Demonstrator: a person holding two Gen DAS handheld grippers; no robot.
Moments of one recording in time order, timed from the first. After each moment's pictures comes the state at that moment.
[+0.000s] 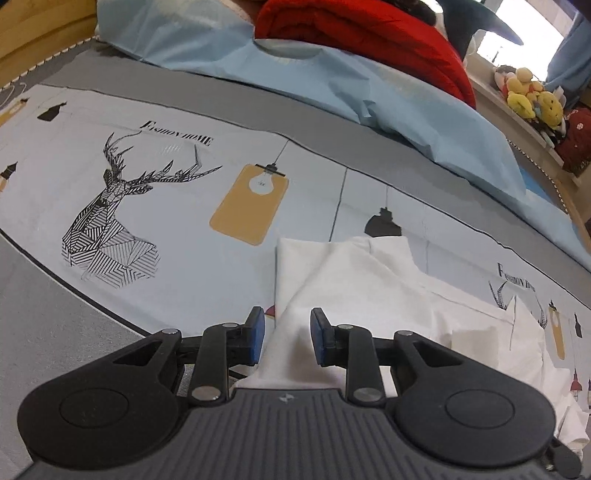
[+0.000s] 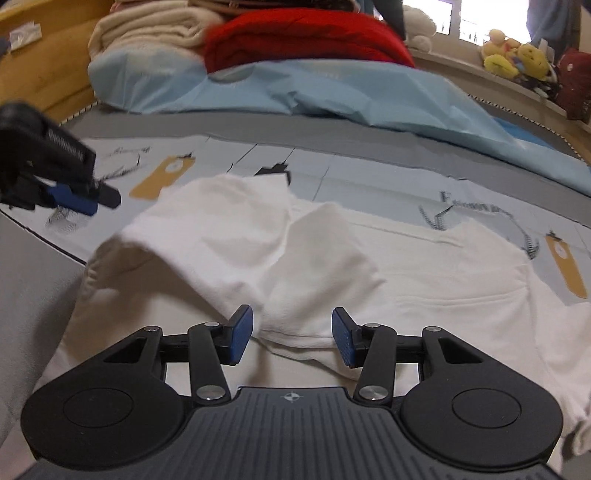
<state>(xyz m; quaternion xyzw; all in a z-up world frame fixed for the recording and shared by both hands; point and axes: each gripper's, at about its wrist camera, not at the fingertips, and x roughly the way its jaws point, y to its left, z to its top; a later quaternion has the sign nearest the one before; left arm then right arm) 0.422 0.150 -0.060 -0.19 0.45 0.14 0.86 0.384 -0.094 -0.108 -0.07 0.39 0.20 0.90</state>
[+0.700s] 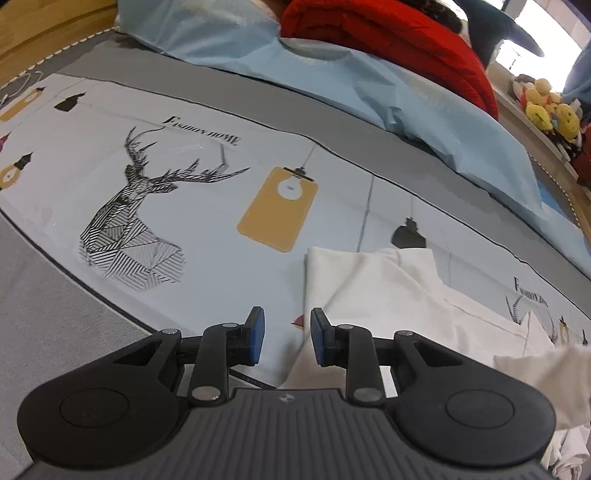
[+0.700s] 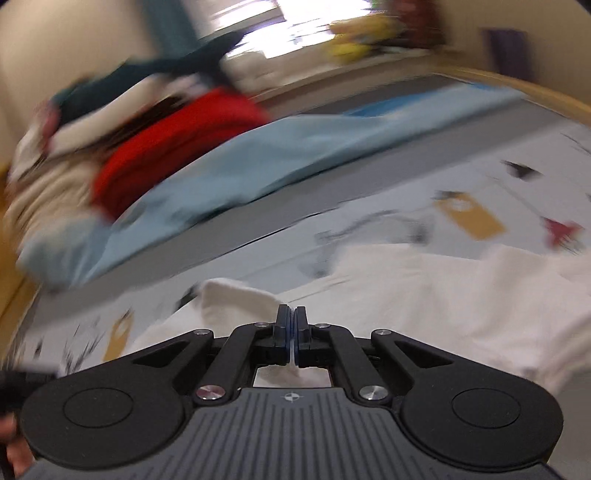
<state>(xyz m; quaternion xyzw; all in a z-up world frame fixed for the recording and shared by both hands) 0.421 0.172 -0.061 -0.20 0.46 0.16 0.85 0.383 -0.253 -0.055 0.22 0.32 0.01 0.92</state>
